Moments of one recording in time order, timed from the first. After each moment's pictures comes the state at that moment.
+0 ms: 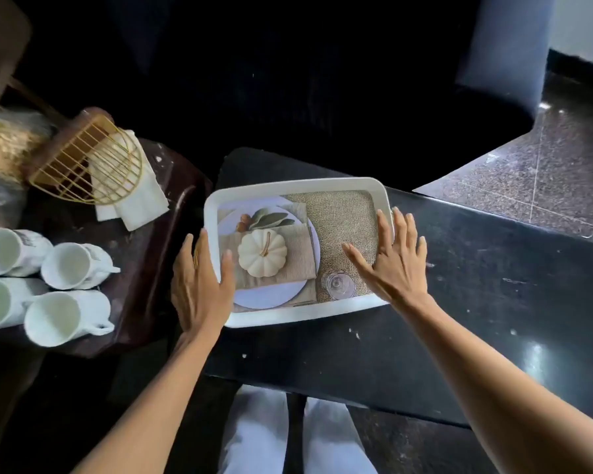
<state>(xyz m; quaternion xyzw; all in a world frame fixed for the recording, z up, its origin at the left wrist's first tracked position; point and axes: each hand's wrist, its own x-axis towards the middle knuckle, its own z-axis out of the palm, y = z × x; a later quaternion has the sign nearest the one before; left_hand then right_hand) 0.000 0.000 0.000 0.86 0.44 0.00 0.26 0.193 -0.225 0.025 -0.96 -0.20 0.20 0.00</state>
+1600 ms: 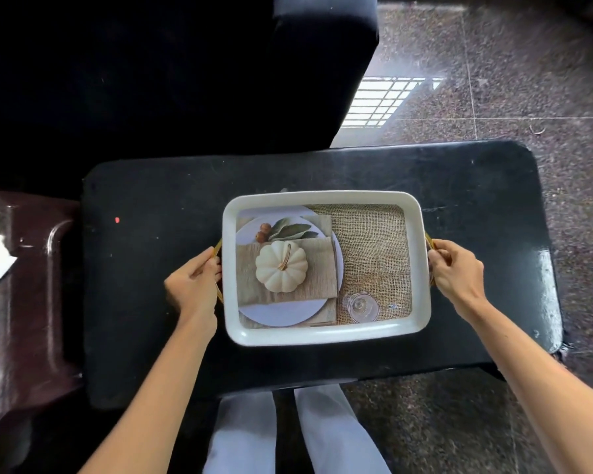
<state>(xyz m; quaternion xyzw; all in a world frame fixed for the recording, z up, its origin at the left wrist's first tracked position) 0.101 -0.138 -0.014 0.54 0.59 0.04 0.59 0.215 -0.509 -0.003 -0.92 0.18 0.17 0.31</state>
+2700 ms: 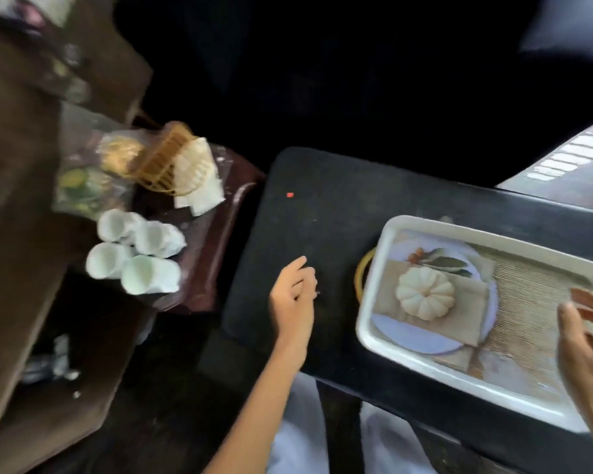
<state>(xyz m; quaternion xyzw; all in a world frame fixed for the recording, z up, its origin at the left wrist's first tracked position) 0.023 -0.125 0.043 0.55 0.58 0.15 0.59 0.196 -0.425 0.026 -0.92 0.06 0.14 0.35</state>
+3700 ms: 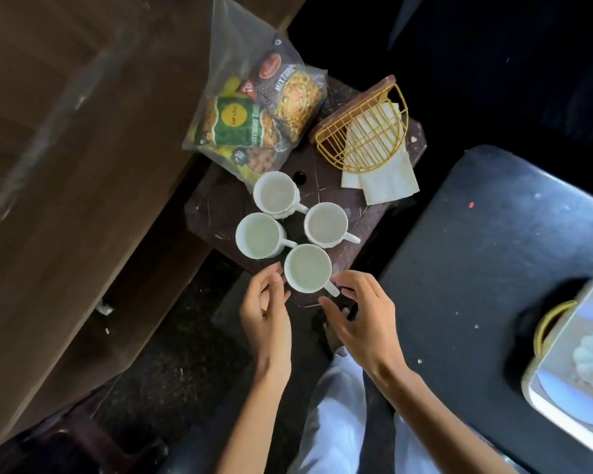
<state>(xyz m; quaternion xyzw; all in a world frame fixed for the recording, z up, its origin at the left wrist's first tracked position) -0.179 0.096 0.046 0.42 0.66 0.30 0.54 -0.075 0.011 0.025 -0.79 -0.34 0.30 0.41</state>
